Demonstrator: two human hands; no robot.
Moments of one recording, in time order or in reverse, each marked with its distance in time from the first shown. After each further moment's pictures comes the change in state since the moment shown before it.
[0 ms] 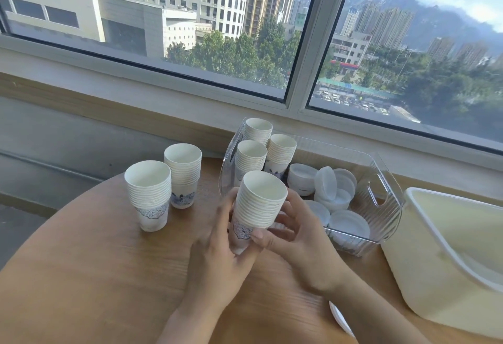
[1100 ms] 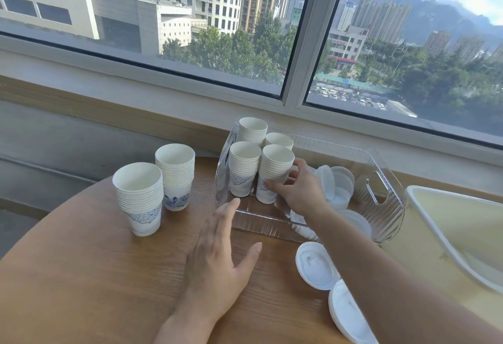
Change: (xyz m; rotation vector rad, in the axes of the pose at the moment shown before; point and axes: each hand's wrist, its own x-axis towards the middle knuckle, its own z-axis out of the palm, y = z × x) left_hand -0.005 -0.020 0.009 0.221 -0.163 0.021; right_hand 0.111 0.050 -0.044 -0.268 0.329 0.260
